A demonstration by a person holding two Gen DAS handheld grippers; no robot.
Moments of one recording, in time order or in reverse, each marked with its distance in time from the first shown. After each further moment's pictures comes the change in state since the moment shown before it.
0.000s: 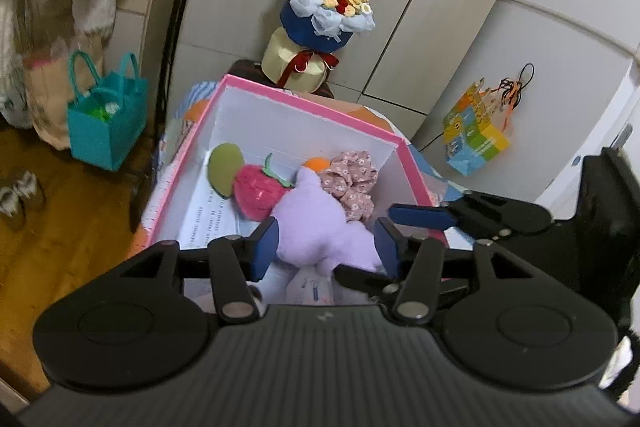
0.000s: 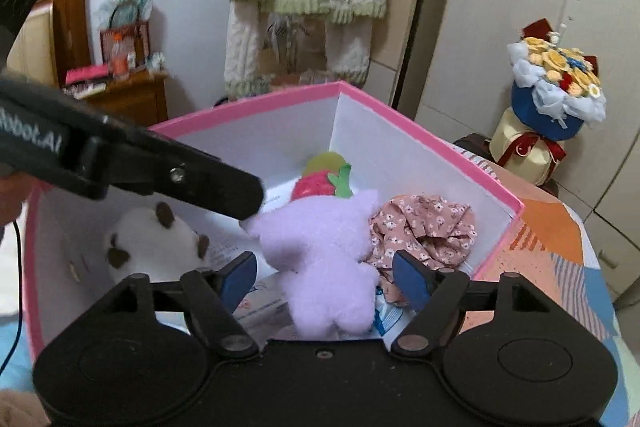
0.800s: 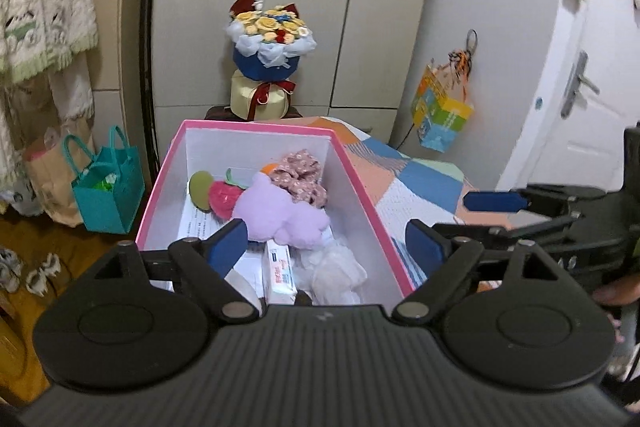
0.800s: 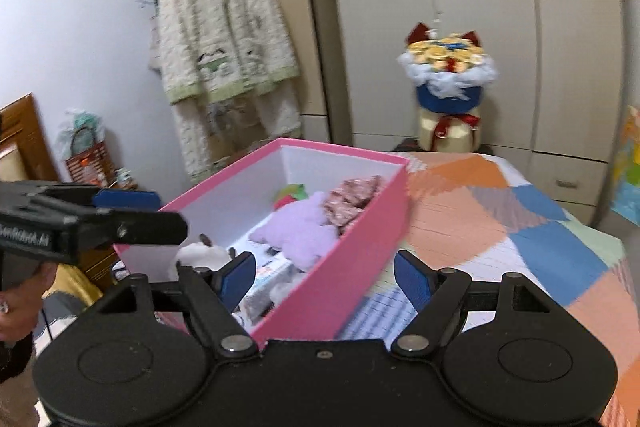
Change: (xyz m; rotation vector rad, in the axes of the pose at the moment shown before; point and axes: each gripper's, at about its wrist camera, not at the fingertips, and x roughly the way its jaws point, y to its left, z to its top) left arm -0.076 -0.070 -0.039 0.281 -0.073 0.009; right arm -0.126 -0.001 -0.064 0.351 -0.184 -0.104
